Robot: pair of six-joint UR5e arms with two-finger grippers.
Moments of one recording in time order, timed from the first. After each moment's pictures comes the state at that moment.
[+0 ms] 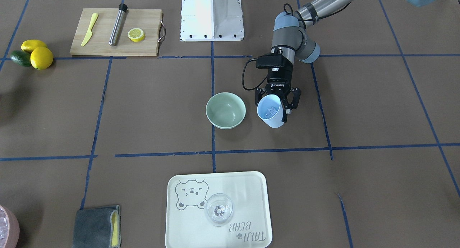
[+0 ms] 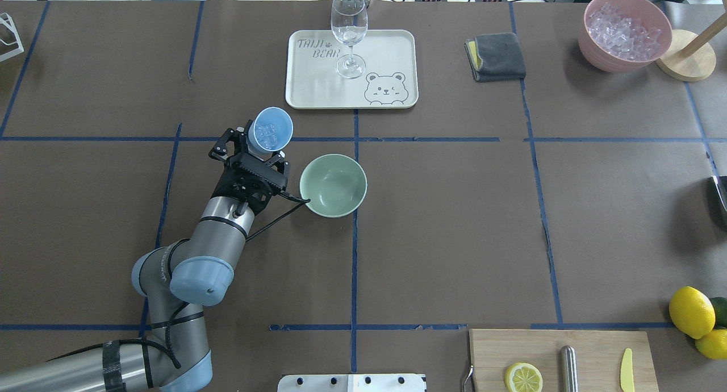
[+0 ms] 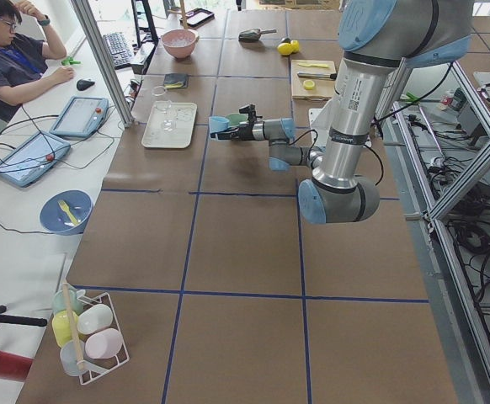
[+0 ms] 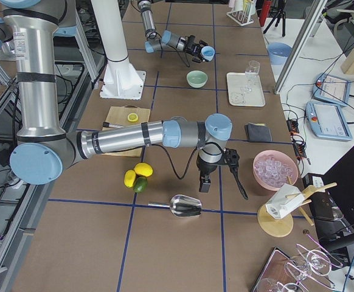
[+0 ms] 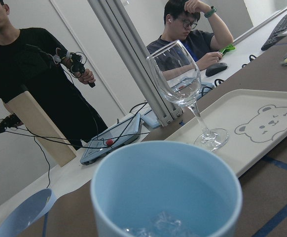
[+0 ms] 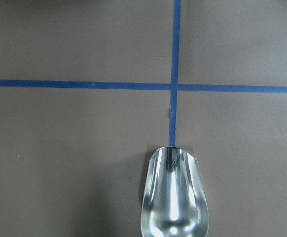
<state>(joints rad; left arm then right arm) -0.32 -2.03 -1.49 -2.59 -0.63 -0.23 1.46 -1.55 1.76 -1.77 2.26 0.09</state>
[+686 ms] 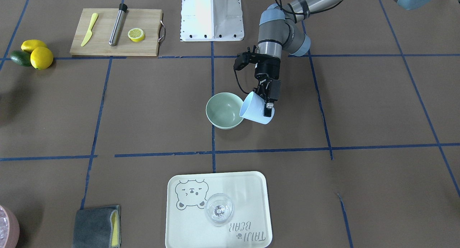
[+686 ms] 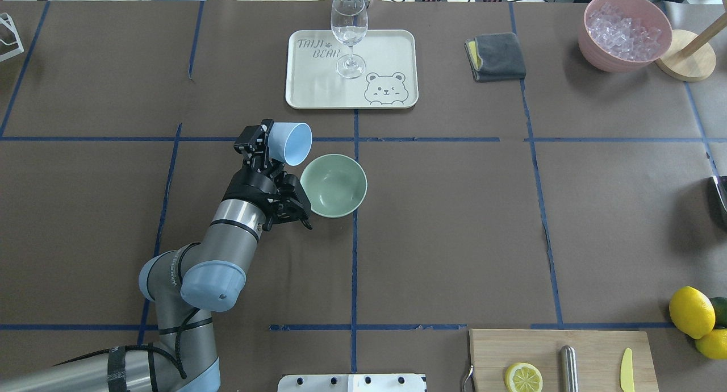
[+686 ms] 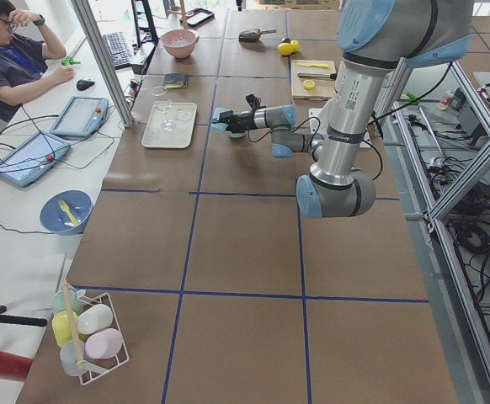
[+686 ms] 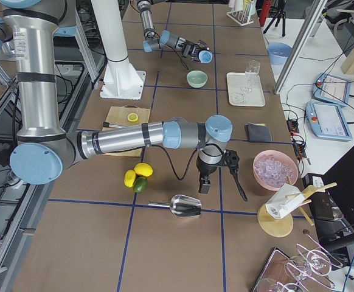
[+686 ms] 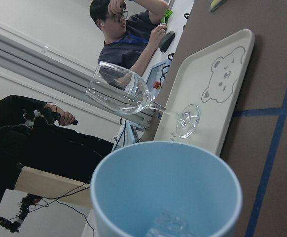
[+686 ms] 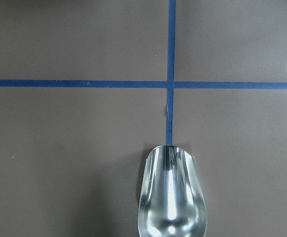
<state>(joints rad) -0.30 -2.04 -1.52 -2.55 -0.63 0.42 1.46 -1.55 1.74 -1.77 2.26 0.09</state>
